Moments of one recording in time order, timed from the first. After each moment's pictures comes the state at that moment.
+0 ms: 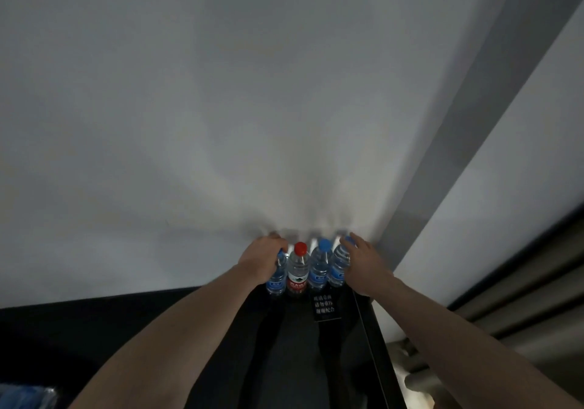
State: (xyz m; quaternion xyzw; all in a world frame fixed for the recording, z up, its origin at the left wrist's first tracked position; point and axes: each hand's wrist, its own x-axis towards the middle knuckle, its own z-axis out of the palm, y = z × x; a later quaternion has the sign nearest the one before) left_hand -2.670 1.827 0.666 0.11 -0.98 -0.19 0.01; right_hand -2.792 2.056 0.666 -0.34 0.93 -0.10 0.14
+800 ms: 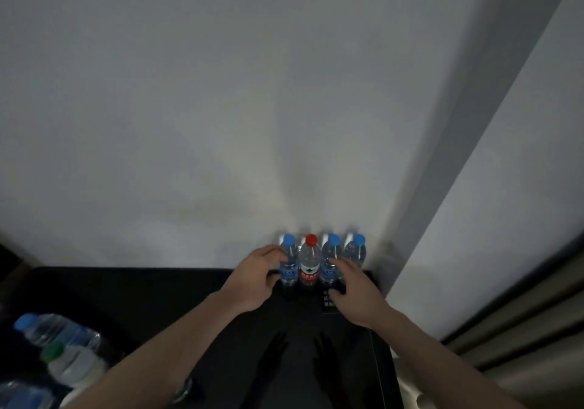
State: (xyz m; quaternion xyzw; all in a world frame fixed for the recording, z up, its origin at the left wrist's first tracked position) left_hand -2.553 1.881 0.707 0.16 -0.95 -0.26 0.06; right_hand -2.706 2.093 0.686 -0.38 0.86 -0.28 0.21
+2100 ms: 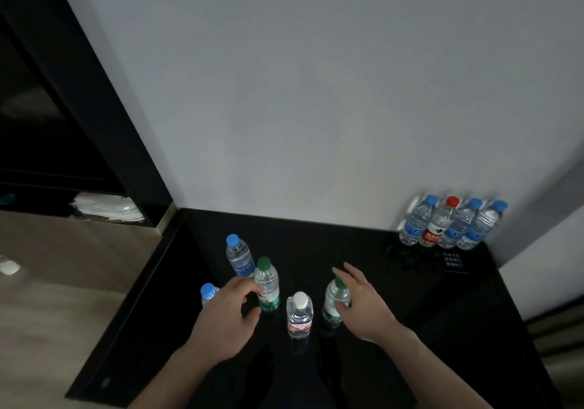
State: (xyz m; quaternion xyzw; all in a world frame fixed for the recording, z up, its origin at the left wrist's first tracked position) left_hand -2.097 1.736 0.691 0.32 -0.89 -0.30 0.09; right_hand -2.332 1.911 0.675 -0.40 0.84 -0.22 0.28
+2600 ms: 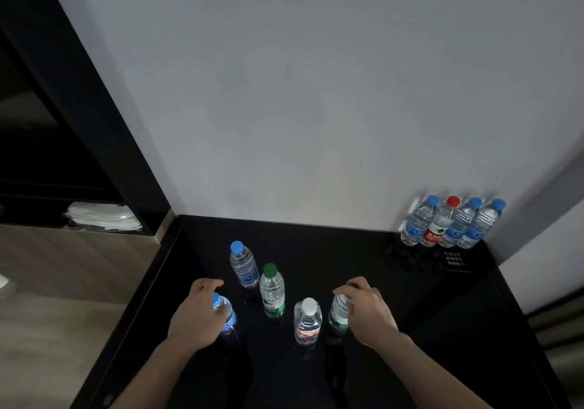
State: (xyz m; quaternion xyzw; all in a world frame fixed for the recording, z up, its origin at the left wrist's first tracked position) left_hand -2.068 1.662 0.659 0.46 -0.84 -0.29 0.00; right_hand -2.320 1.893 0.651 -0.37 0.89 -0.13 0.23
